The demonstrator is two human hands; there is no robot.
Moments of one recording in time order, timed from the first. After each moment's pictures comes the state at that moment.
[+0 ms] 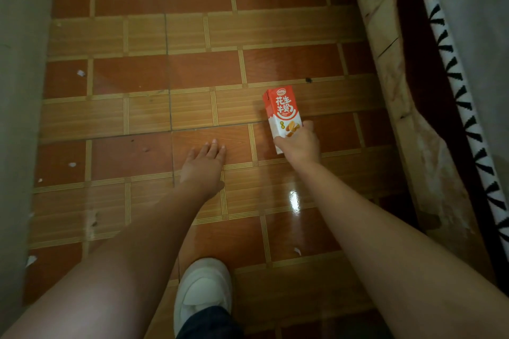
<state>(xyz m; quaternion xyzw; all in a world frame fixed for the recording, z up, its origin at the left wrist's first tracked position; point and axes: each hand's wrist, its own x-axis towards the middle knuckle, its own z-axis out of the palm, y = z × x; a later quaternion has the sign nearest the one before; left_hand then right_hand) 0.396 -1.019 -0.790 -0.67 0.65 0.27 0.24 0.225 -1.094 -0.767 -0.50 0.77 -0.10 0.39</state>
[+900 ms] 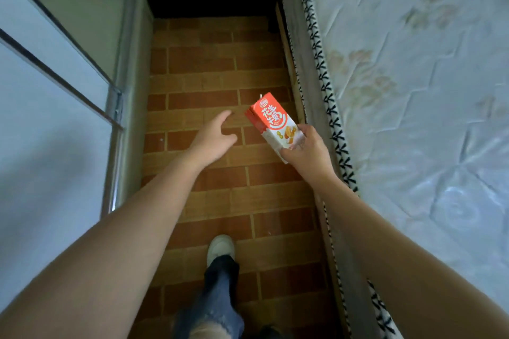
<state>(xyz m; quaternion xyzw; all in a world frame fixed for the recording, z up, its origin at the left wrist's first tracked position) 0.382 -1.030 -0.316 -0.75 0.48 0.41 -0.21 0.189 -1.042 -0.311 -0.60 0.67 -0.16 0.41</state>
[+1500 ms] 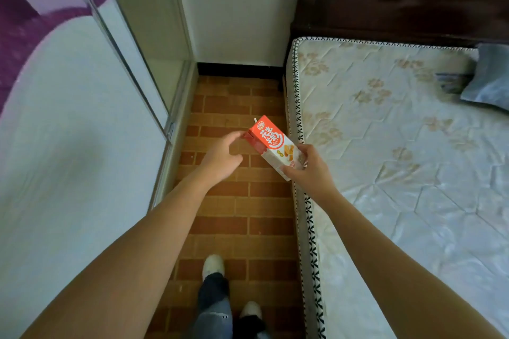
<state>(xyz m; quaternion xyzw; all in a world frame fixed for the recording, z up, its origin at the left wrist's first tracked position) 0.305 -0.849 -0.015 -0.75 0.47 0.37 -0.29 0.119 -0.888 -0.015 -0.66 0.58 -0.18 0.43</state>
